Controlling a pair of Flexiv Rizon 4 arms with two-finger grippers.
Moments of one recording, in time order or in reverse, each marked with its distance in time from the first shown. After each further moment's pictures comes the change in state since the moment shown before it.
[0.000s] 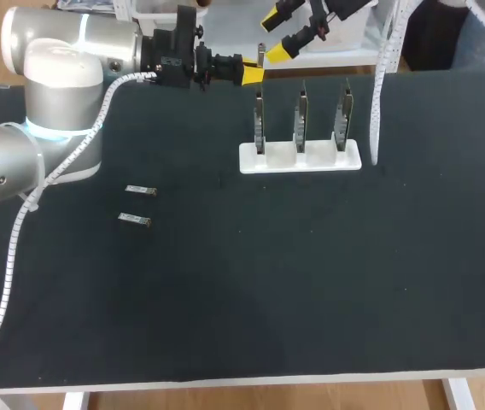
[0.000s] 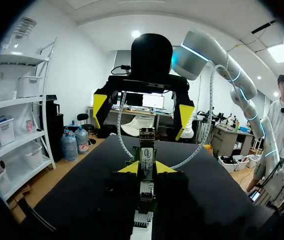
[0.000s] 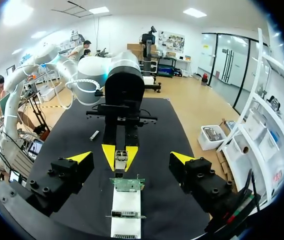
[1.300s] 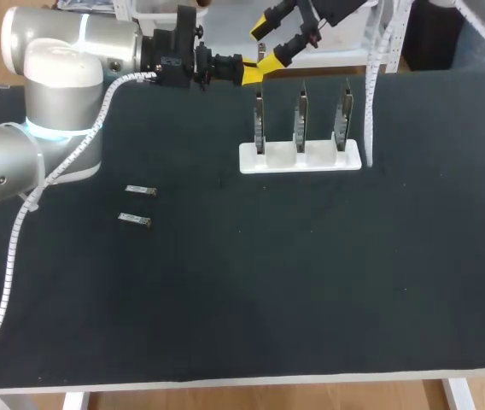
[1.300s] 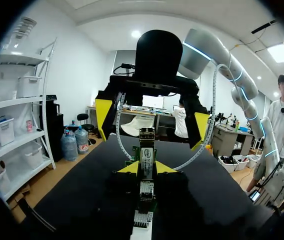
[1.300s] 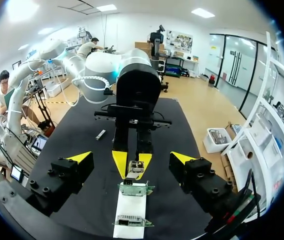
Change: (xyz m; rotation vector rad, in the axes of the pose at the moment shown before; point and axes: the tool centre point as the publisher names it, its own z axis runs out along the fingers) left arm 0.000 0.000 0.000 0.000 0.000 0.000; right arm -0.005 0.016 0.016 -0.052 0.019 -0.040
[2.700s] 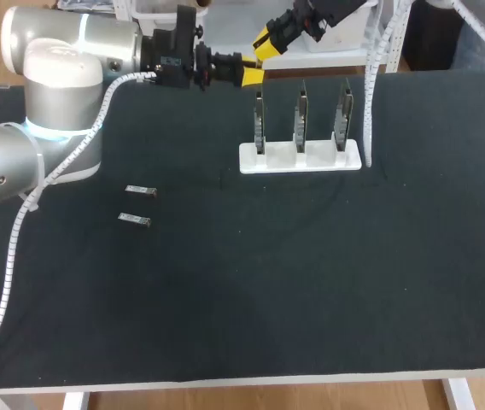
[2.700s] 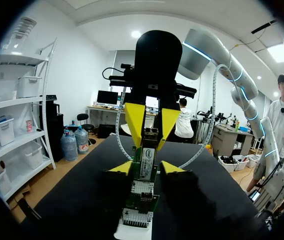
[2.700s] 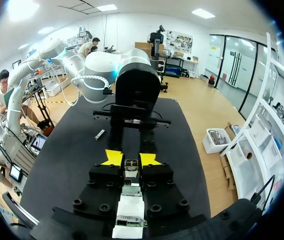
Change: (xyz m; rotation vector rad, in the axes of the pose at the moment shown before) left arm 0.000 0.000 0.000 0.001 0.000 0.000; right arm 0.000 -0.002 0.001 0.006 -0.001 -0.007
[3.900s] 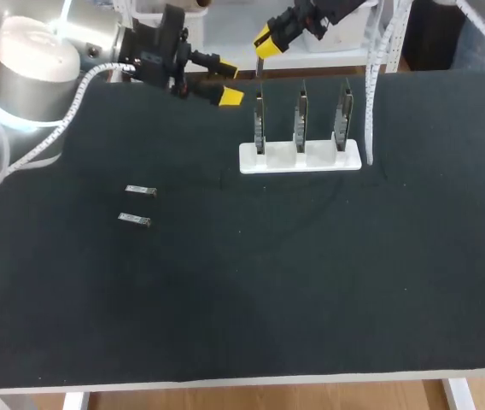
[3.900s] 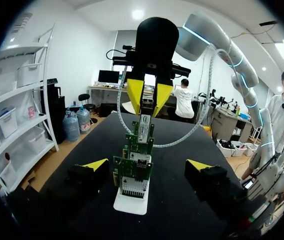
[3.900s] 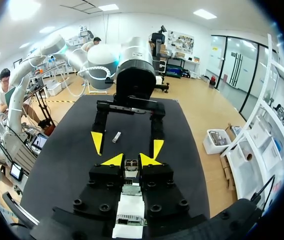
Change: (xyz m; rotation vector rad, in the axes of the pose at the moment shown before) left arm 0.025 -0.009 -0.039 -0.009 0.206 -0.021; right arm -0.002 0.002 -0.004 -0.008 0.002 -0.007
